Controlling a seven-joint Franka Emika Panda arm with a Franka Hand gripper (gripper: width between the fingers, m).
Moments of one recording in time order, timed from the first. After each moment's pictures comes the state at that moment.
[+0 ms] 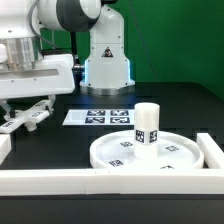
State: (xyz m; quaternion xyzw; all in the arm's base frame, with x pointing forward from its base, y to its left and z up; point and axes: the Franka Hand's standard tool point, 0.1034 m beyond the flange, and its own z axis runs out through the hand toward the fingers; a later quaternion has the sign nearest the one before) arm 0.400 -0.194 0.029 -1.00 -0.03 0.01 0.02
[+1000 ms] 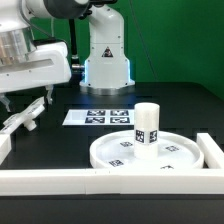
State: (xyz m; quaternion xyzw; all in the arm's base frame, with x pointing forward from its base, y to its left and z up) arm 0.398 -0.197 0.049 -1.00 -0.02 0.04 0.07
